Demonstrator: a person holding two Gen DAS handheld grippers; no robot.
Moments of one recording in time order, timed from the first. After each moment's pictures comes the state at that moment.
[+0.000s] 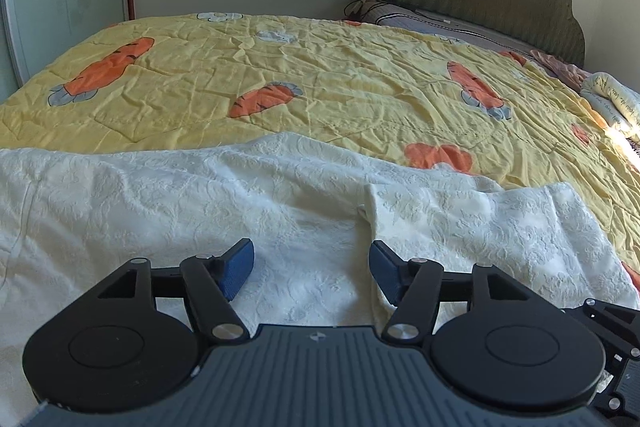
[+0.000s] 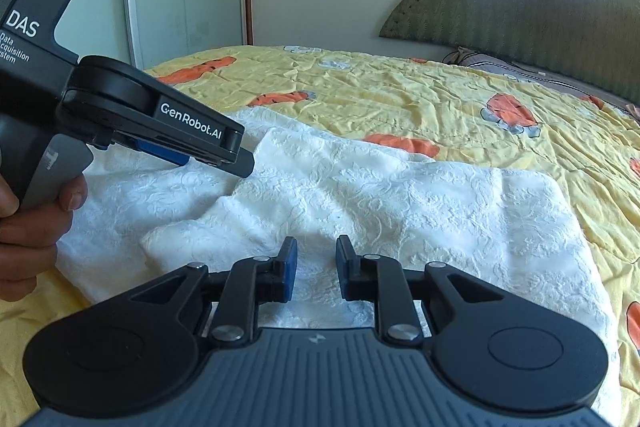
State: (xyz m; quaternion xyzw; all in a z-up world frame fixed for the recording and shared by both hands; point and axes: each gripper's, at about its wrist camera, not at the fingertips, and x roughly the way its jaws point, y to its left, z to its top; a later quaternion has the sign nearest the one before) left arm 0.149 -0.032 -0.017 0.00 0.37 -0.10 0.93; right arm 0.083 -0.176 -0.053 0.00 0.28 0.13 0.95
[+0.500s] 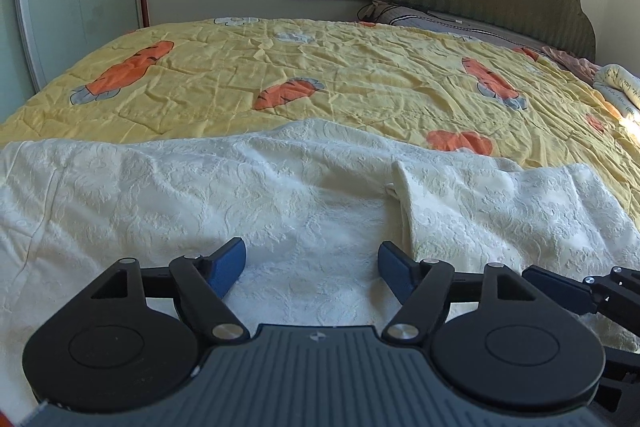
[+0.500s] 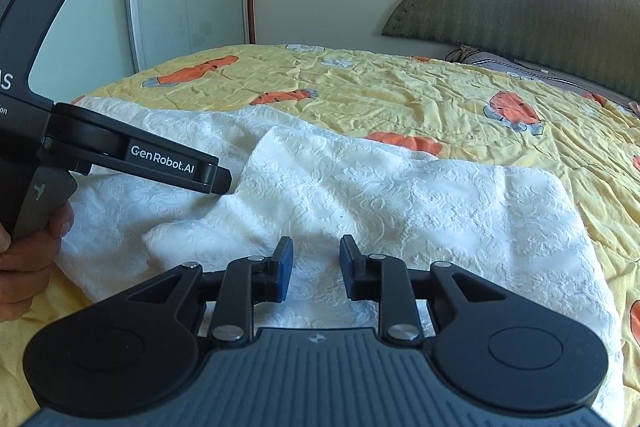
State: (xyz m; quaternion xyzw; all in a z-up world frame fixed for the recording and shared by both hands) left arm 0.134 -0.023 -0.028 0.02 0.35 -0.08 0.93; right arm 0.084 -0.174 -0.054 0.00 0.28 0.13 0.95
